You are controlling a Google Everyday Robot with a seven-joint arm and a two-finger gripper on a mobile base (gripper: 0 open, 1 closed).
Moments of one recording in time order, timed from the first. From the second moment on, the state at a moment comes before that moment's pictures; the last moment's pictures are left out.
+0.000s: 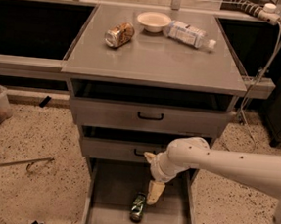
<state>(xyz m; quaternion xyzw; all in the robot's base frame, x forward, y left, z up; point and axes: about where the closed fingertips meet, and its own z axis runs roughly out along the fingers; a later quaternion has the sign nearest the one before) 0.531 -0.062 0.475 -0.73 0.65 0.09 0.20</state>
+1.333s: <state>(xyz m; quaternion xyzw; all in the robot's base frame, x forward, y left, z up) 0.581 -0.142 0.389 -0.80 0.57 0.01 0.15</state>
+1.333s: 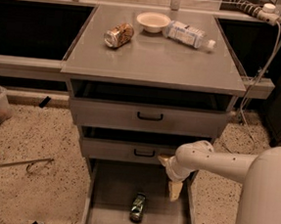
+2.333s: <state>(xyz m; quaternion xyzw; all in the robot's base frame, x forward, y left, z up) 0.569 -0.027 0.335 -0.82 0.52 0.10 0.20</state>
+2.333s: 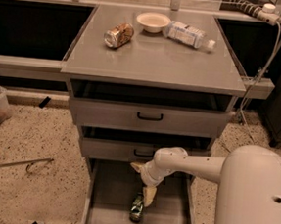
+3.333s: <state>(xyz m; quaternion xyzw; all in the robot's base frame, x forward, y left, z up) 0.537 -0.020 0.248 -0.81 0.53 0.13 0.23</state>
